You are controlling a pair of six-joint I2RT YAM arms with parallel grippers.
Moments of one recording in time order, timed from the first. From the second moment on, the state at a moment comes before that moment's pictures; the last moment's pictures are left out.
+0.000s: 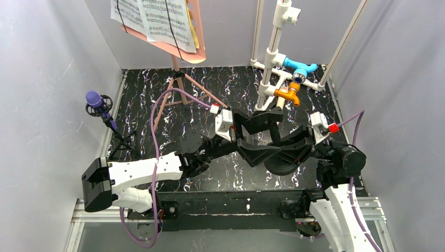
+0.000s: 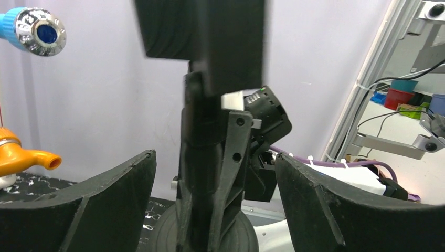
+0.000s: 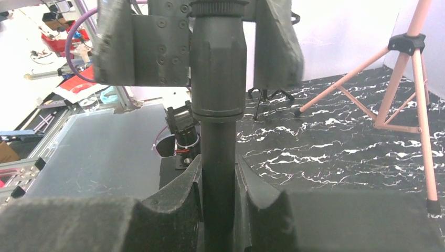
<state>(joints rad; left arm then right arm) -1.21 1.29 0.93 0.86 0.18 -0.35 0.15 0.53 0.51 0.83 -1.27 0.90</state>
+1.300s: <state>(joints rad) -1.16 1.37 0.87 0.88 0.18 -0.37 0.18 0.53 0.60 0.04 -1.25 0.28</state>
